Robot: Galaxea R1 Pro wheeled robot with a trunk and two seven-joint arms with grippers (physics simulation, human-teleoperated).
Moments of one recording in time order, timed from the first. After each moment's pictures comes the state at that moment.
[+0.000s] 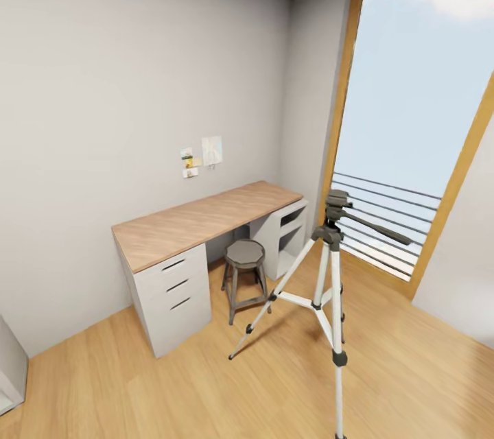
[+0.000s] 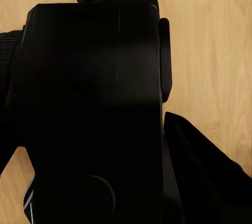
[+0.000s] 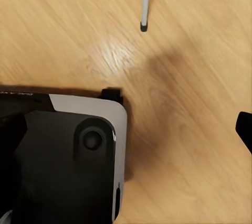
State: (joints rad) left arm -0.30 0.09 -0.33 -0.01 0.87 0.06 -0.04; right arm -0.32 -0.18 -0.11 0.03 0.16 0.00 0.22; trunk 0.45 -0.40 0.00
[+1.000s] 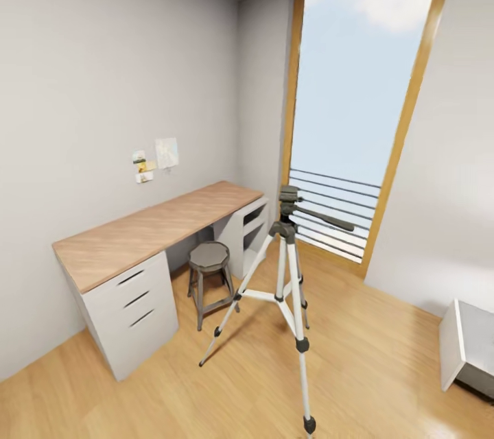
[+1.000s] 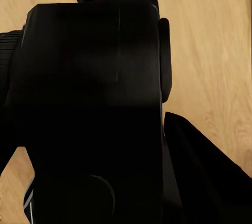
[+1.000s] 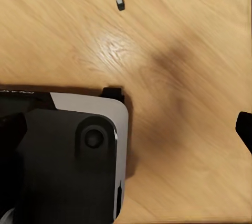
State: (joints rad) left arm -0.30 0.08 -0.33 -0.01 0.87 0.05 -0.03; right arm -0.32 -0.18 -0.11 0.03 0.16 0.01 0.22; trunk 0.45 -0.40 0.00
